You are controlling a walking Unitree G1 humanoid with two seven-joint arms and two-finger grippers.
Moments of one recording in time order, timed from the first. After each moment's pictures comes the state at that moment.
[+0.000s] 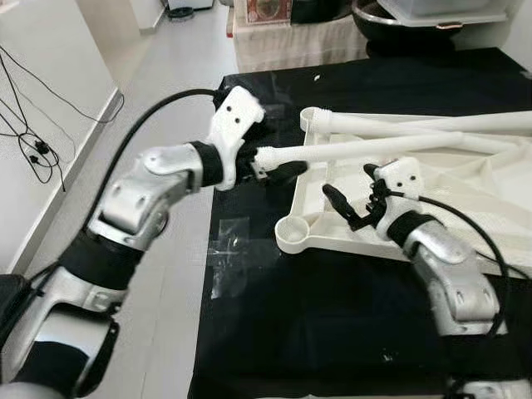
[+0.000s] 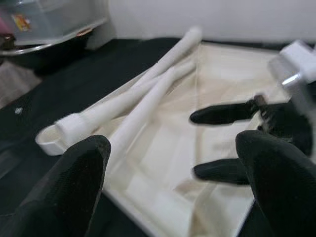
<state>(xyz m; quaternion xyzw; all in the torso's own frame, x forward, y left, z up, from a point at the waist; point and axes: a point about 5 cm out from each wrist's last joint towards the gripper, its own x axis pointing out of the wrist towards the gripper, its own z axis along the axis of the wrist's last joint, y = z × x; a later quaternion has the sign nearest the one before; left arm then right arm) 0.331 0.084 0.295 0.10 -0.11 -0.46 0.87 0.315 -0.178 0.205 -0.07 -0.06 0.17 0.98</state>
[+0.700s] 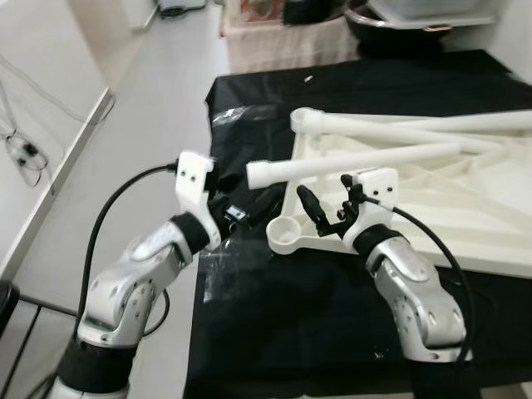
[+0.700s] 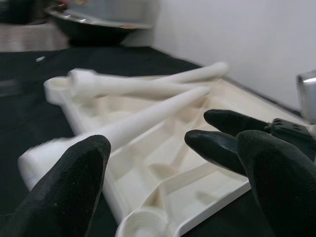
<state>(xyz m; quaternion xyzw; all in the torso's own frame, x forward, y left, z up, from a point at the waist) 0.286 0.113 0.229 -0.10 -0.07 -0.35 0.93 0.303 -0.149 0.197 0.00 -0.04 0.13 0.99</state>
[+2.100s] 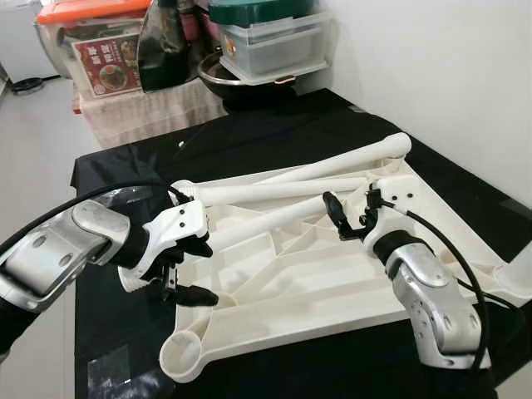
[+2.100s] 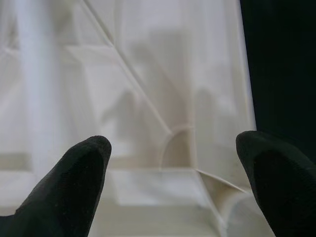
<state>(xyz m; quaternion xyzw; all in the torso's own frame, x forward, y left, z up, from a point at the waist) 0.287 0.161 0.238 0.31 0.21 -0.58 0.73 0.305 -0.167 0.201 -0.03 -0.03 0.09 1.00</state>
